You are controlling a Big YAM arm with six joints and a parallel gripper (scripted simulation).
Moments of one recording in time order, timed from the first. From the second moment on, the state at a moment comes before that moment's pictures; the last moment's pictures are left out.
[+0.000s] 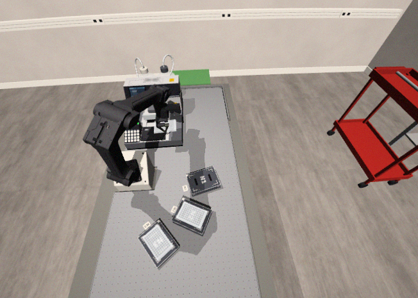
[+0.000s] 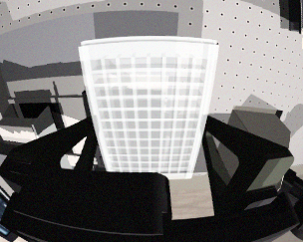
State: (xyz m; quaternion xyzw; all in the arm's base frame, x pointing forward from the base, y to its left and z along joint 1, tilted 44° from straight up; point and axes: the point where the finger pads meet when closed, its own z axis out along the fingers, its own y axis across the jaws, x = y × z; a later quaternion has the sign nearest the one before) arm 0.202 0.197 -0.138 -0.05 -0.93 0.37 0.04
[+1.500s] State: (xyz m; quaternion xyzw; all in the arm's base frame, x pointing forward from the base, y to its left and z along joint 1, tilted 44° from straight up) arm 0.114 0.242 -0.154 -0.07 -0.93 0.37 0.04
